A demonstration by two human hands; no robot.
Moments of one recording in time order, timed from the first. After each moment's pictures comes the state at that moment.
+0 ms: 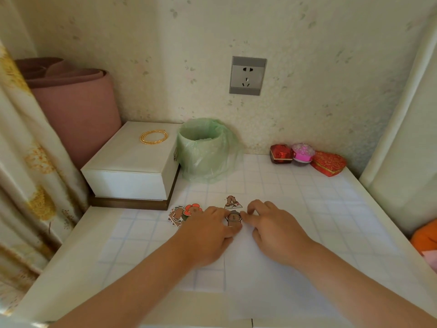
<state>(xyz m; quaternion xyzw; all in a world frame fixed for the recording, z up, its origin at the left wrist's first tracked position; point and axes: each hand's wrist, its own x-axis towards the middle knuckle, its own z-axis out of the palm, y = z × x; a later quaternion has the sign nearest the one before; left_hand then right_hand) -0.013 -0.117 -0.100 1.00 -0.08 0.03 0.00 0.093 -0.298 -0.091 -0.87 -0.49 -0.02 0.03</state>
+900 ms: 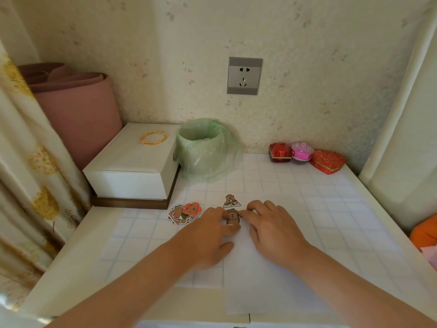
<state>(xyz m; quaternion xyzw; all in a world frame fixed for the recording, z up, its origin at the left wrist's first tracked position) -0.022 -0.128 -0.091 0.99 -0.04 -0.03 0.10 0.095 -0.304 -0.116 -0.85 -0.49 -0.16 0.10</state>
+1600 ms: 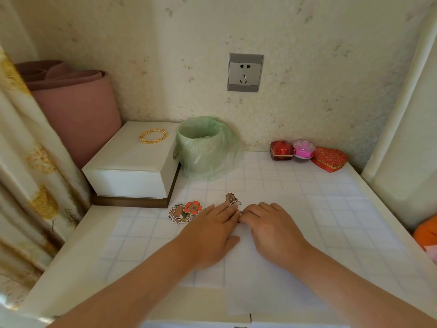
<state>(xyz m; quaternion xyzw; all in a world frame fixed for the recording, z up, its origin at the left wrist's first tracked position) -0.013 -0.128 -0.104 1.00 -0.06 -0.02 0.04 0.095 -0.301 -0.120 -0.80 -0.55 -0.21 0.11</state>
